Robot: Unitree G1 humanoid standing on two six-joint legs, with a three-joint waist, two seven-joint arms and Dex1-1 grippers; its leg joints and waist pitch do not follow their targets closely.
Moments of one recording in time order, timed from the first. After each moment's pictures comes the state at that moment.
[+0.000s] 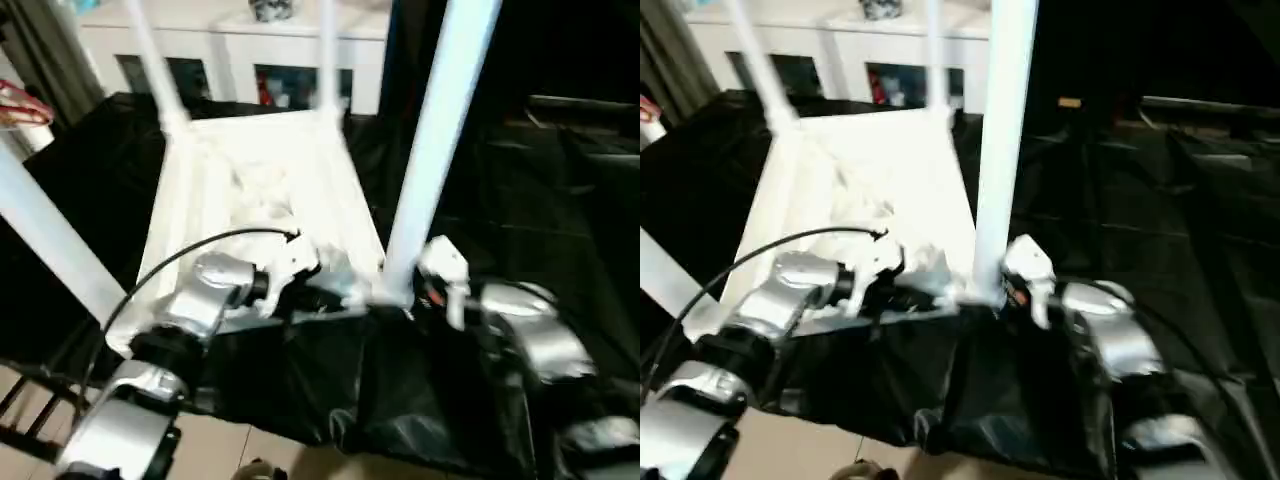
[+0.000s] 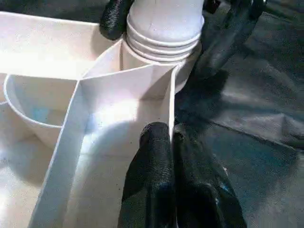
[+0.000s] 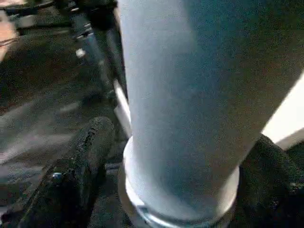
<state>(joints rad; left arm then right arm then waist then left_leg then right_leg) -0.65 0.26 -0.25 0.72 0.01 0.06 -1.30 -0.42 -0.40 0.17 0.49 0.13 0.00 1.17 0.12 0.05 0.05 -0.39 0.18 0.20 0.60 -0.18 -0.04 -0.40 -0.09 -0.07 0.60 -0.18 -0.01</state>
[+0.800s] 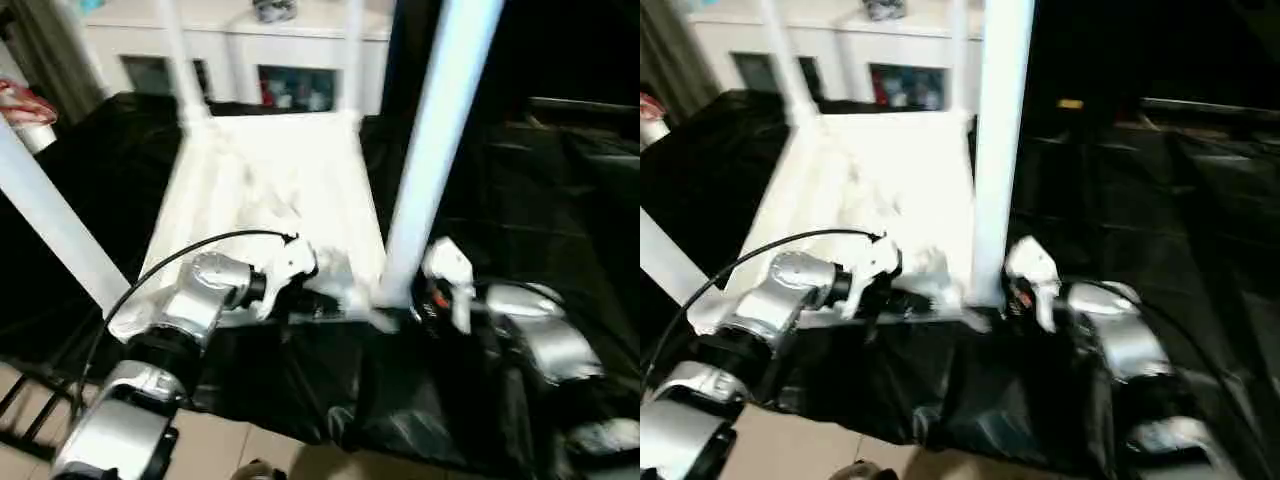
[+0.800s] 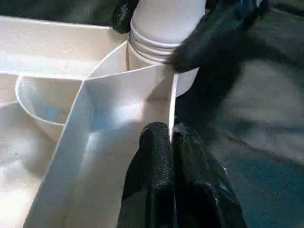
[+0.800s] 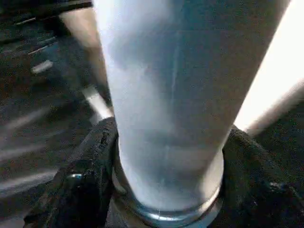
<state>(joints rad) -0.66 0.21 -0.22 0.75 0.05 0.04 -1.08 -0.47 -0.30 0.11 0.59 0.08 0.04 0.88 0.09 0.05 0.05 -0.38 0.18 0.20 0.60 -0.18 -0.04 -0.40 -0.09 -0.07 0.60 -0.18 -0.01</state>
